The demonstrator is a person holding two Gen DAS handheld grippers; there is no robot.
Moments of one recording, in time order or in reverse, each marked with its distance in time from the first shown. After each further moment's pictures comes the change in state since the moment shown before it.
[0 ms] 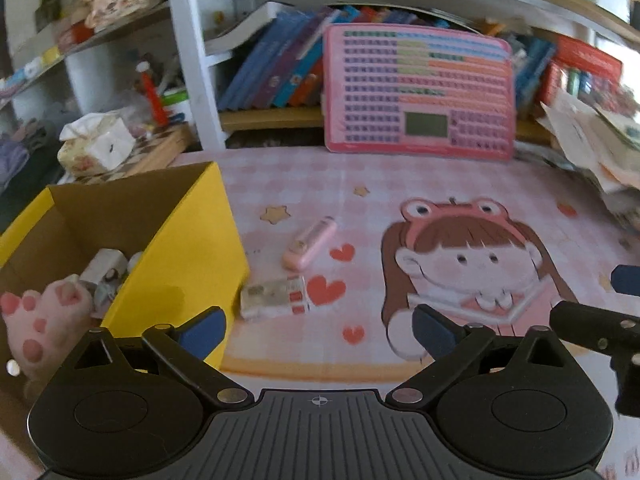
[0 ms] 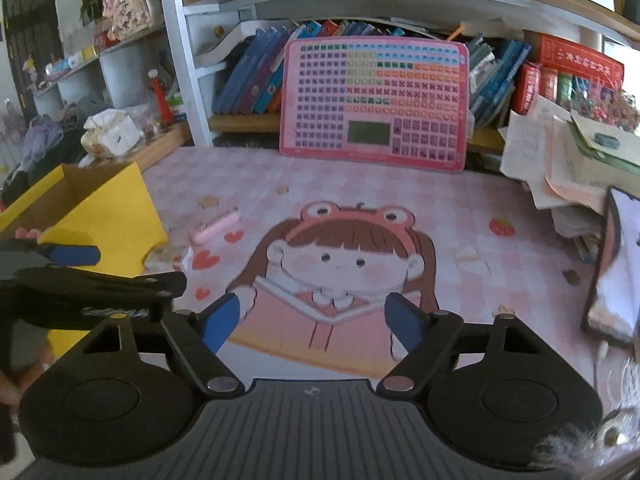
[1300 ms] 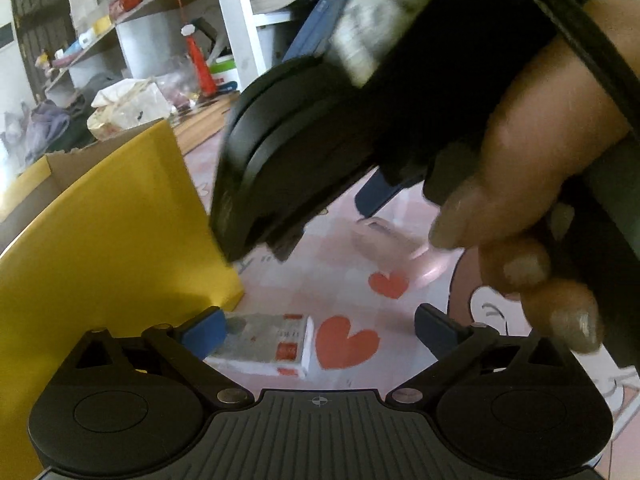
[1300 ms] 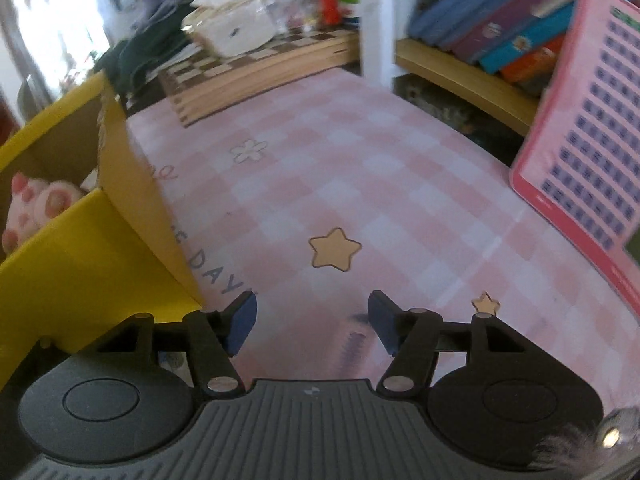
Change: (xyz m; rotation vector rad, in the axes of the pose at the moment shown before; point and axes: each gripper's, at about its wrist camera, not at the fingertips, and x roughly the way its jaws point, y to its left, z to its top) left arm 0.112 -0.025 0.019 -0.115 0.046 0.271; right arm 0.244 0.108 0.107 -0.490 0.319 0.449
